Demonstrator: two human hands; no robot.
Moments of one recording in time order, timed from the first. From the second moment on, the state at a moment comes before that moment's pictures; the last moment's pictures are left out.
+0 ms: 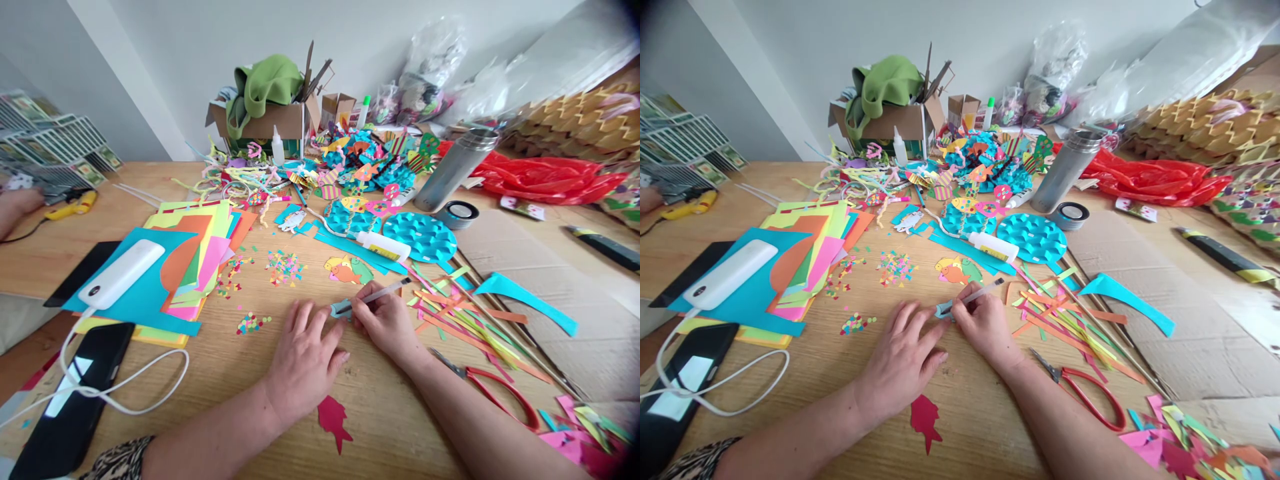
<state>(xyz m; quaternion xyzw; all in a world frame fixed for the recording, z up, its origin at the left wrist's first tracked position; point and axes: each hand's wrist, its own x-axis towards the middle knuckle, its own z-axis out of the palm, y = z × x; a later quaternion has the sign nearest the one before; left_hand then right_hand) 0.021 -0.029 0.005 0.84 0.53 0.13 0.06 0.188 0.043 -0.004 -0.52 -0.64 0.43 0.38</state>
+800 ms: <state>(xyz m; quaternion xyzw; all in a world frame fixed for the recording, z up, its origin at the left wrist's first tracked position) 0.022 -0.029 0.007 0.83 0.53 0.13 0.07 0.188 0.044 -0.004 -0.51 -0.63 0.44 0.38</state>
